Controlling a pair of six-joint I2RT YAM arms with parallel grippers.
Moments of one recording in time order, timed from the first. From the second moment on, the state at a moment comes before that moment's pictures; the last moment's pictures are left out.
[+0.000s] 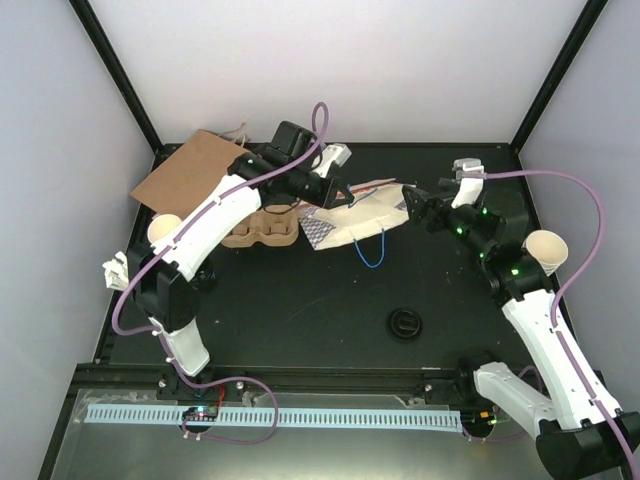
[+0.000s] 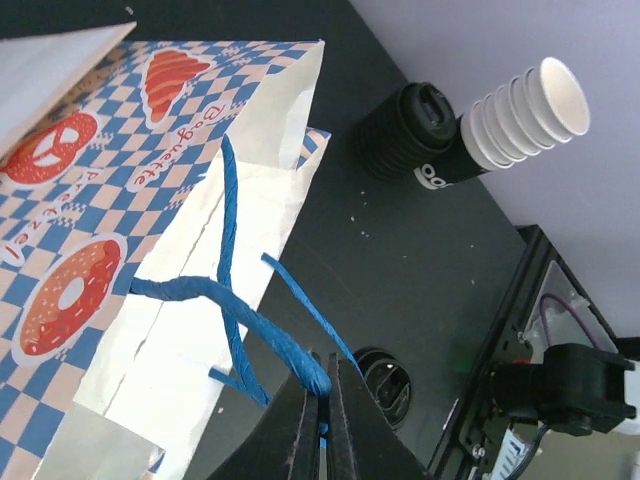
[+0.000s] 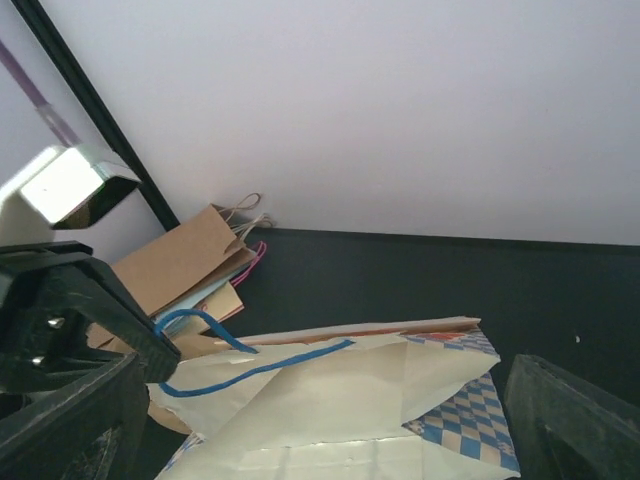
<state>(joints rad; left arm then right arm) -0.58 1.77 1.77 -0.80 0.59 -0.22 0.29 0.90 0.95 -0.24 -0.22 0.25</state>
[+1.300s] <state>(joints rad) -0.68 1.64 1.22 0.07 0.72 -0.81 0.29 1.14 0.69 -0.02 -0.49 1.24</state>
